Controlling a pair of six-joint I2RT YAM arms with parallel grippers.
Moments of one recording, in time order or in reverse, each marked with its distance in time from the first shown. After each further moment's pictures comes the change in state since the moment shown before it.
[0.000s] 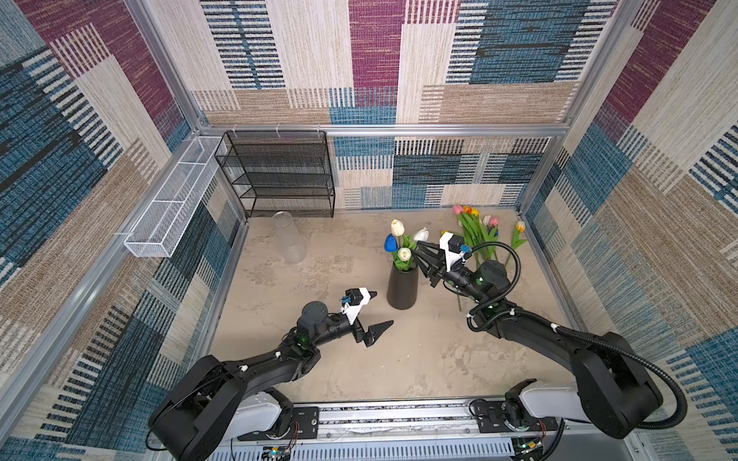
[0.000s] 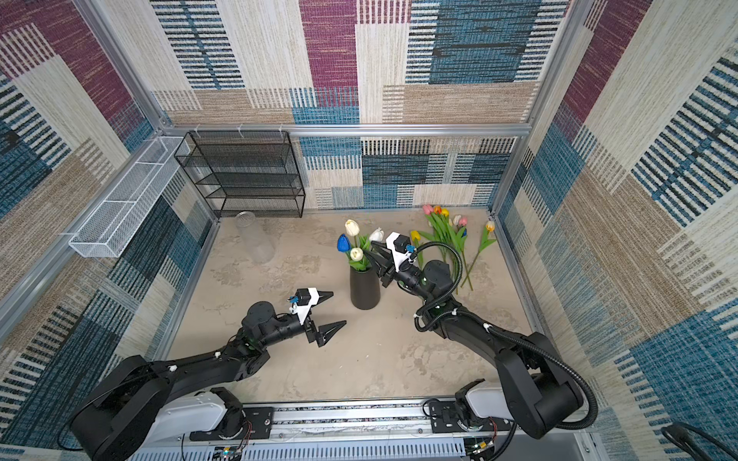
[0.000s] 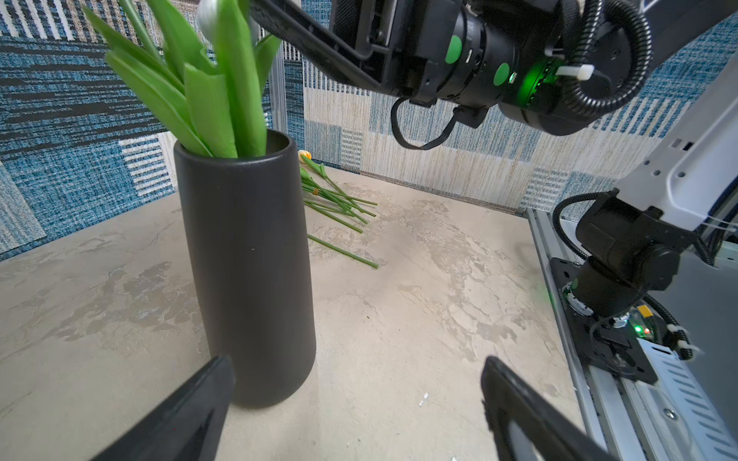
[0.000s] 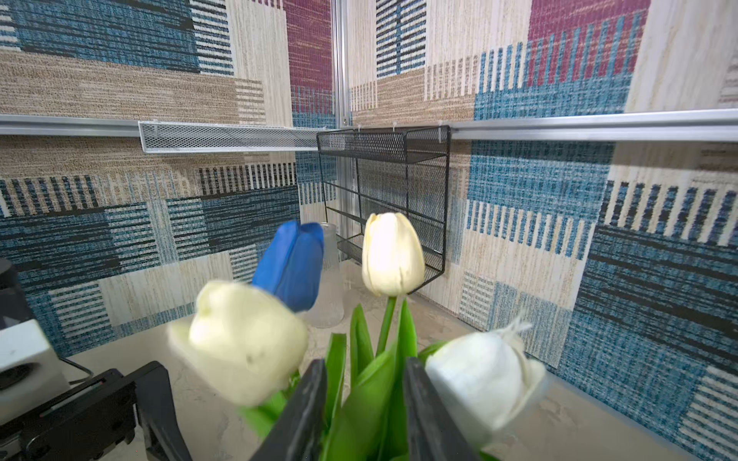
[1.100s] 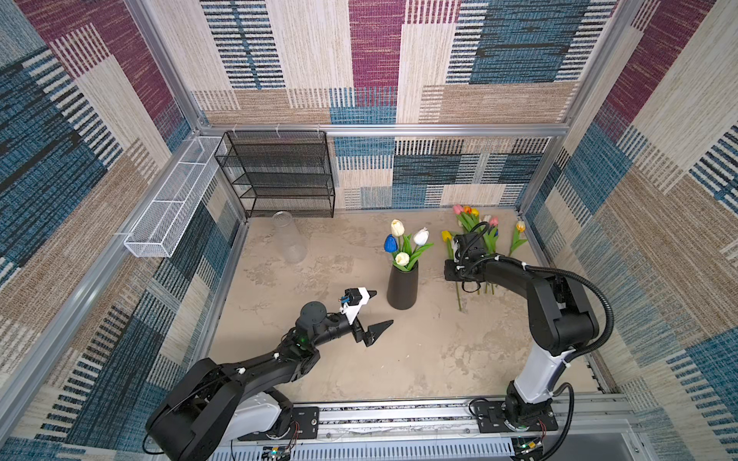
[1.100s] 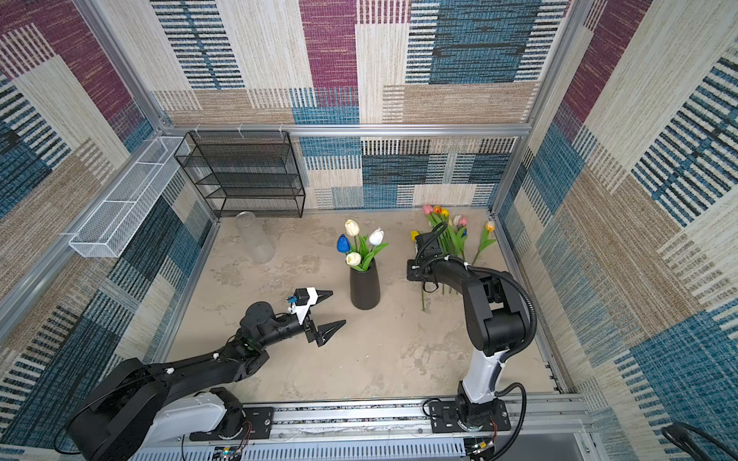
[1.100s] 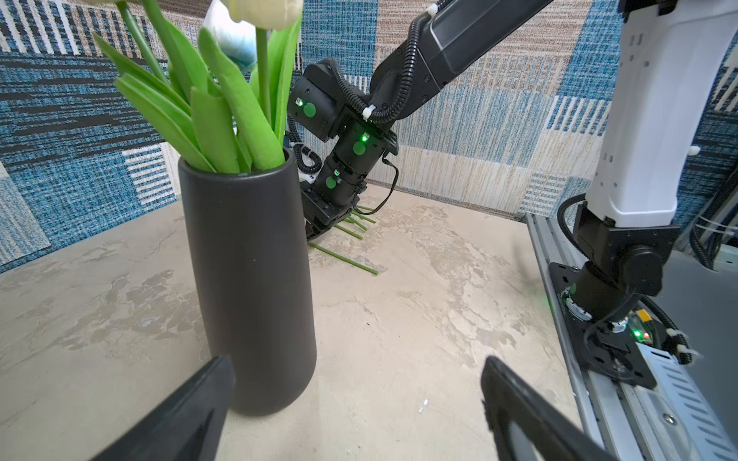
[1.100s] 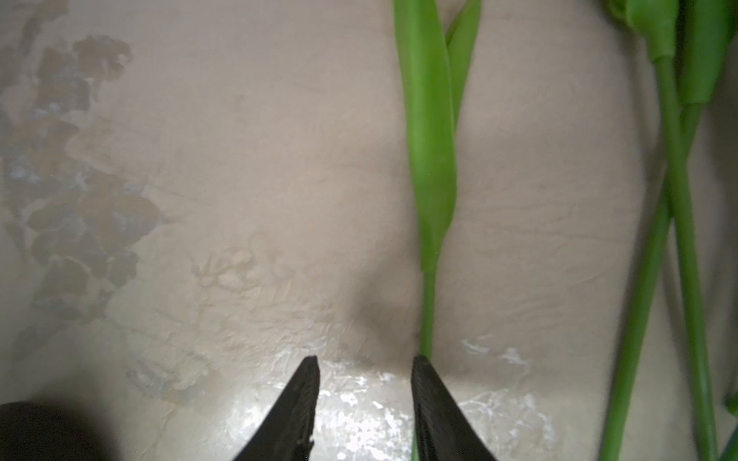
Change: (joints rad) left arm 0.000 -0.018 0.000 0.000 0.000 -0.003; right arm -0.254 0.520 0.507 -1.223 0.435 0.176
